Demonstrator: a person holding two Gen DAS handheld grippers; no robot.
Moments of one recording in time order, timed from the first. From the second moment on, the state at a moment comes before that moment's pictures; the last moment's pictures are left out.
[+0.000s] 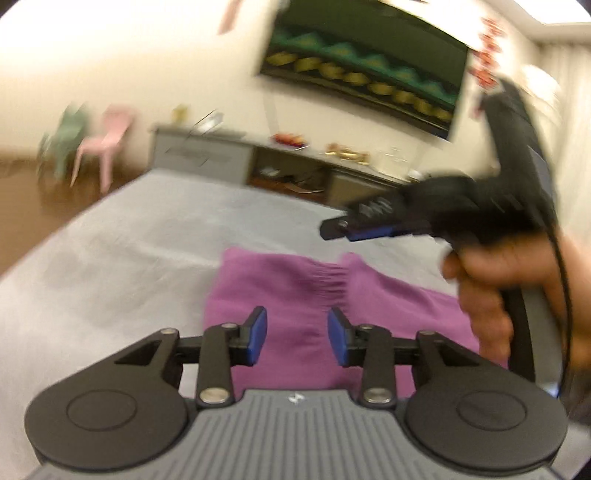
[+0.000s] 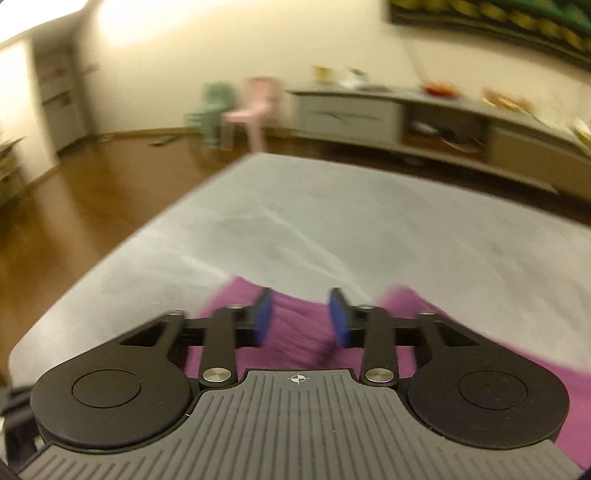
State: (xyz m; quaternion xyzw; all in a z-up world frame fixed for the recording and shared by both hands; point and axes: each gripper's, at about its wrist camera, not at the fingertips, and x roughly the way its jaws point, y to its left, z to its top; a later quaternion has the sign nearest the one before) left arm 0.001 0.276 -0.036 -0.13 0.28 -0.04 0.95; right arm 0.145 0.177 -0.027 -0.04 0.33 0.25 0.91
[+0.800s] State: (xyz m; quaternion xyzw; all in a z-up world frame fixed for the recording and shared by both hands) left arm 0.037 0.306 -0.070 -0.24 0.39 -0.02 0.89; right arm 0.092 0.161 -0.043 -0.05 0.34 0.25 0.90
